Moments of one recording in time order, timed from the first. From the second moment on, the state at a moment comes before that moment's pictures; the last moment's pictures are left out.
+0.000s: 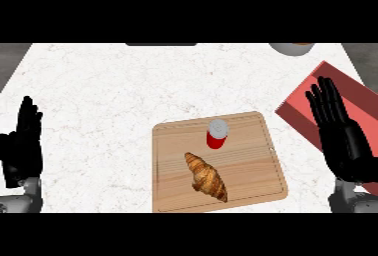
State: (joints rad) left arm -0.06 0.36 0.03 -1.48 0.05 0.43 0.07; right arm -0.09 -0.24 0.03 -1.72 -0.18 -0.09 -0.01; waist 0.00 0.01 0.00
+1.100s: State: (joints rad) left arm -0.07 0.24 -0.04 -1.32 0.10 0.27 0.01; right arm 0.13 -0.39 0.38 -2.02 0.62 -0.16 0.14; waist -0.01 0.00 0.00
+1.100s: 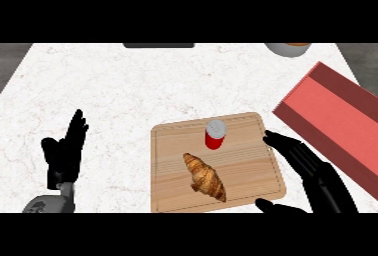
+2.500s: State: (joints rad) left arm -0.09 0.18 -0.02 -1.31 0.05 0.27 0.02; right arm -0.19 -0.05 0.70 -2.01 0.80 0.44 0.96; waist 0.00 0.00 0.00
